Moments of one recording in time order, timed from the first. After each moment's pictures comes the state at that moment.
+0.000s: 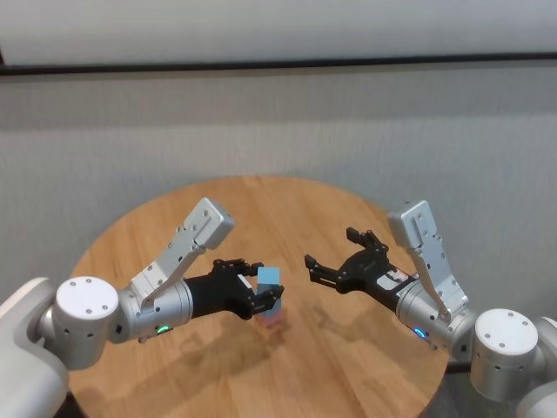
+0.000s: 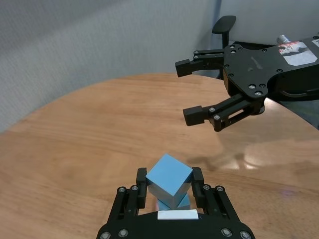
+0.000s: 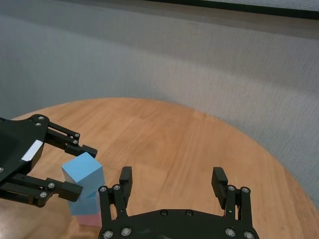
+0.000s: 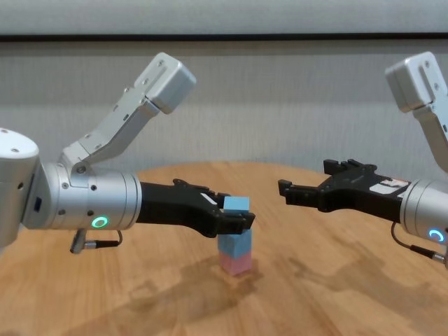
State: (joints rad) left arm -0.58 0.29 0.59 -1.04 -0.21 0.05 -0.62; right arm 0.44 0.23 -0.37 -1.08 0.18 -0.05 0.41
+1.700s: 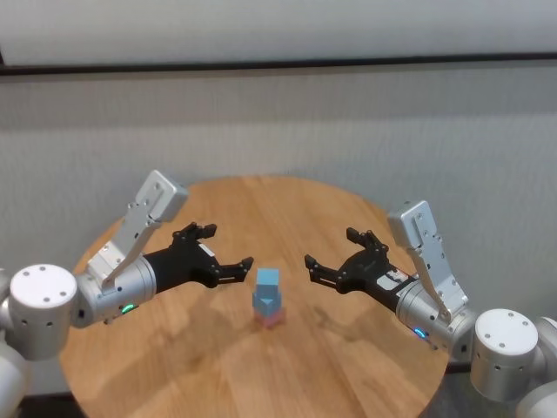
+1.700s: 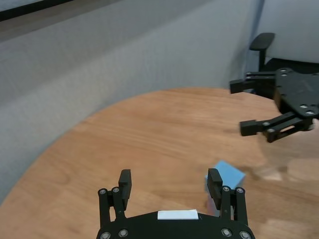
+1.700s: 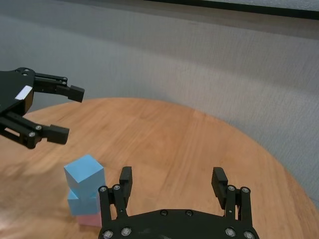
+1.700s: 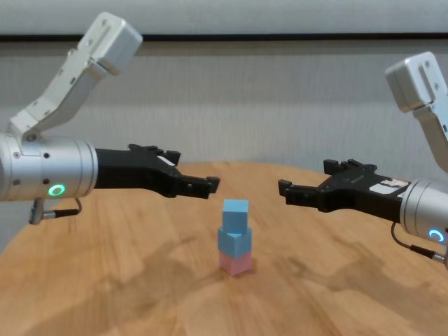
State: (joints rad) left arm -0.55 0.35 0.51 -1.13 -0.23 0.05 -0.55; right arm 0.44 0.23 -0.37 -1.08 0.18 -0.05 0.41
